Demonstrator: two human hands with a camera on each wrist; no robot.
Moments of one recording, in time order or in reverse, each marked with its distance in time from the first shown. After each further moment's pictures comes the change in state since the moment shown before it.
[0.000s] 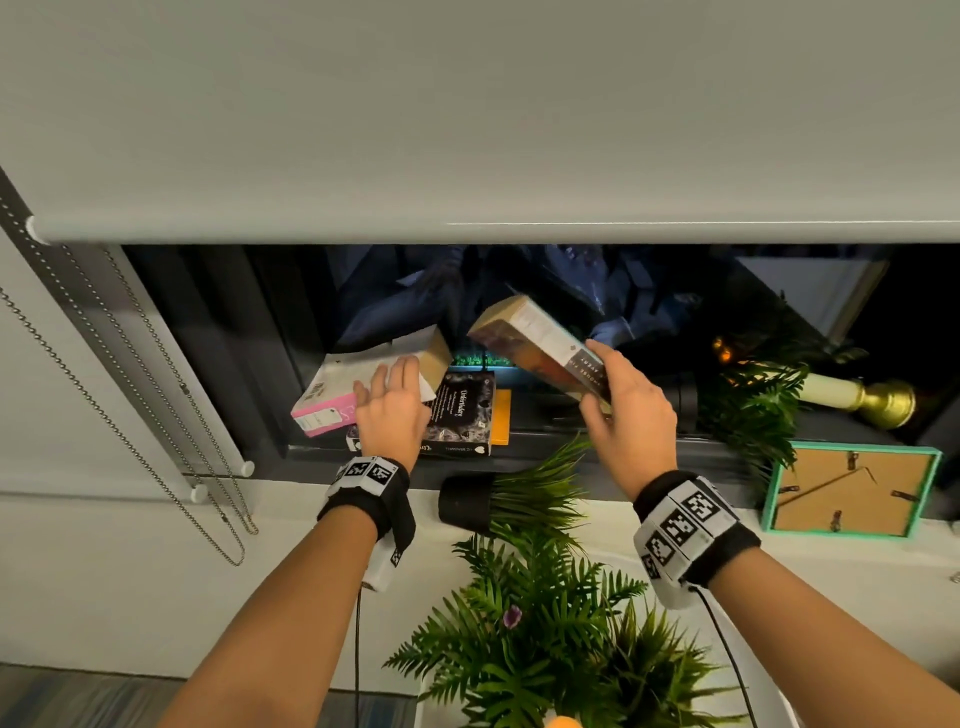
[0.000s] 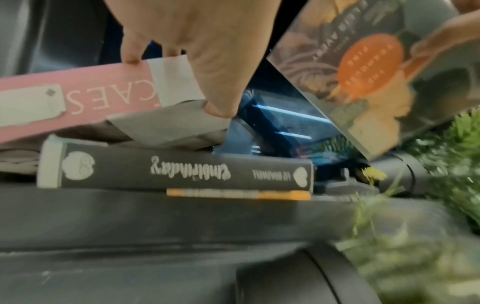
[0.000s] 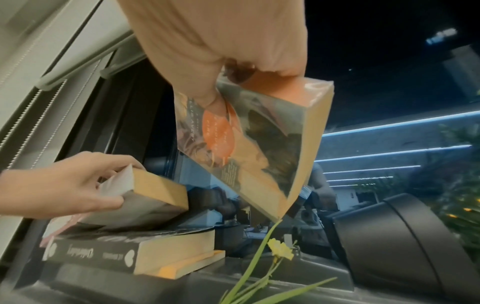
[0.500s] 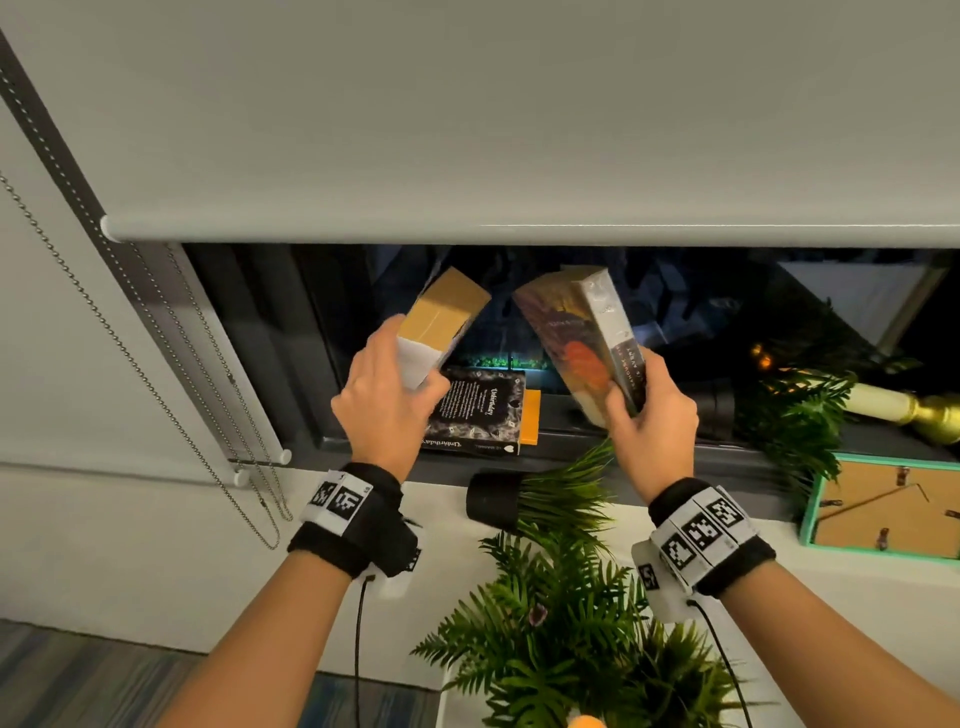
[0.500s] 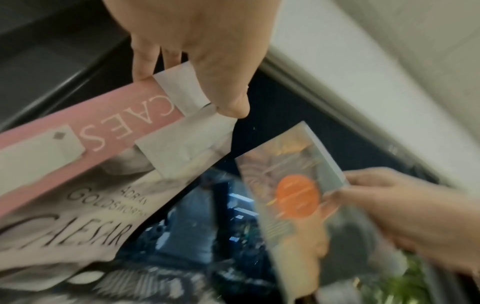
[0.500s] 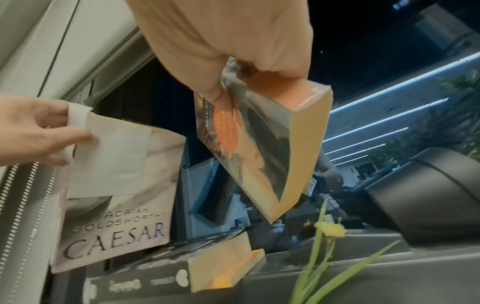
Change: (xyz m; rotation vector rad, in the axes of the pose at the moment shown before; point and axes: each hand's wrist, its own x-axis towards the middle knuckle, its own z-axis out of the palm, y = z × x) left_hand -0.030 -0.002 -0.086 -0.432 0.415 -0.131; right_hand -0.004 -0.014 0.009 0.327 0.115 0.152
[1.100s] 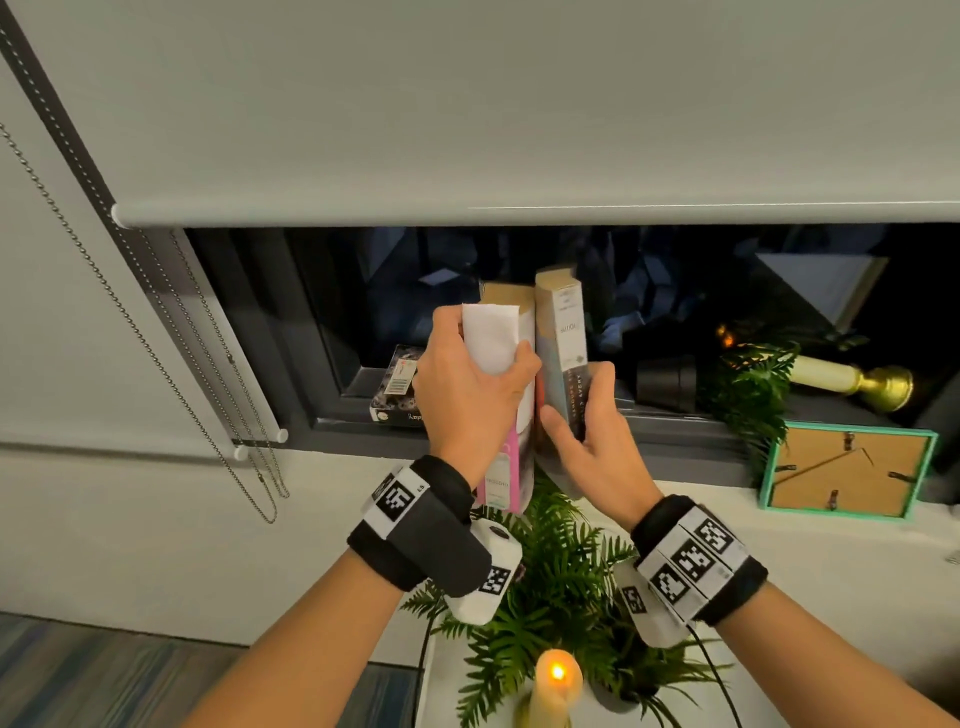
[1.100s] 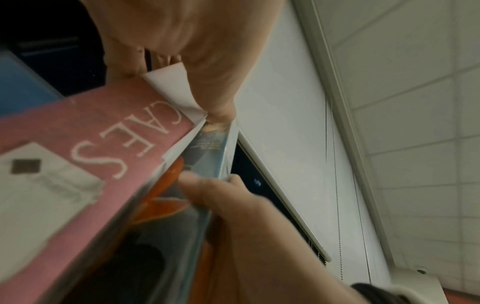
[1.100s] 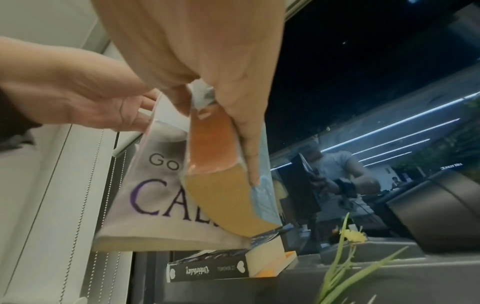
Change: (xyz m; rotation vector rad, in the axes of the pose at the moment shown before) left_hand -0.046 0.112 -0.026 -0.425 -0.076 -0.136; right_hand -0.057 -0.045 -0.039 0.364 -0.430 -0.029
